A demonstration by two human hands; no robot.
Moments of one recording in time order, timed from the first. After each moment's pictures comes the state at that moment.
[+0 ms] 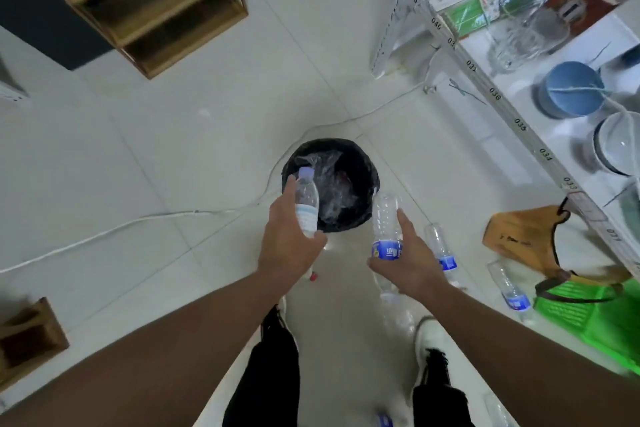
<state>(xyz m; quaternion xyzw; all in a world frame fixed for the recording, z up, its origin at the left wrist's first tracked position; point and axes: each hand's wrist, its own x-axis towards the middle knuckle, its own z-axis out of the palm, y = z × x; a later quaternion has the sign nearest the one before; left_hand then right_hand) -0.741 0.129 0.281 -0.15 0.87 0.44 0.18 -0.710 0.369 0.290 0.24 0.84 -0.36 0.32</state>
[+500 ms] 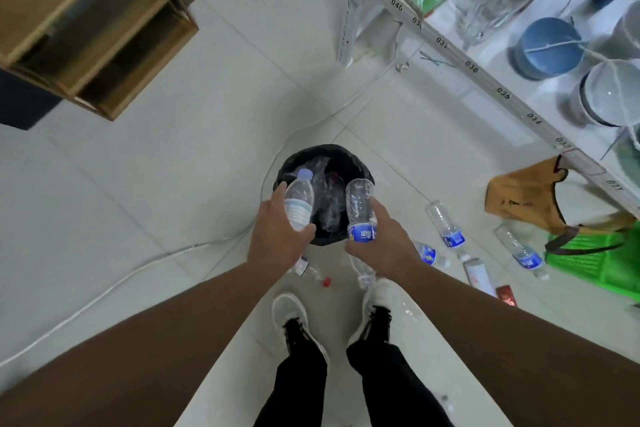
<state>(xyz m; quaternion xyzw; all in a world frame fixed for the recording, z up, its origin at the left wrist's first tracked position) -0.825 0.102 0.260 -0.07 0.90 0.35 0.25 -0.767 0.317 0.273 0.29 0.81 -0.40 0.31</state>
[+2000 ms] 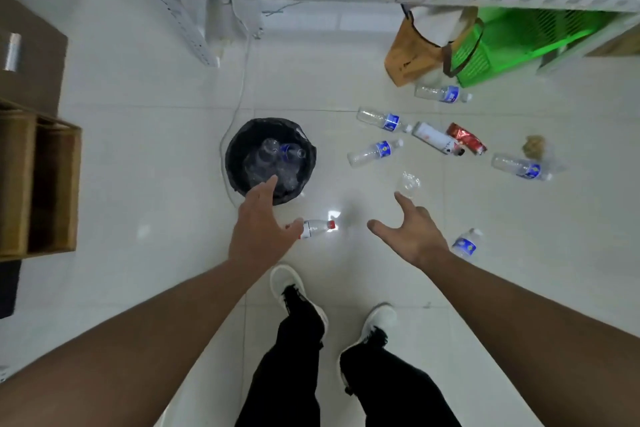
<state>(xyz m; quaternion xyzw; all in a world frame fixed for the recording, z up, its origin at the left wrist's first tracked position) -0.769 0.054 0.342 0.32 0.87 0.20 0.31 -0.531 0.232 0.360 0.60 0.66 -0.42 0.19</state>
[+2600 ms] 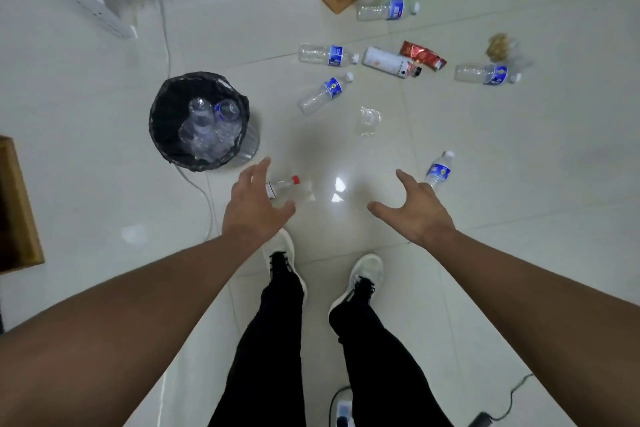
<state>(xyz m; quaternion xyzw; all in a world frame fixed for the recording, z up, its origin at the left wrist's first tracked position) -0.642 0.072 0.279 0.39 0.85 0.09 0.36 -0.357 0.199 0.311 0.64 0.61 -0.43 0.17</state>
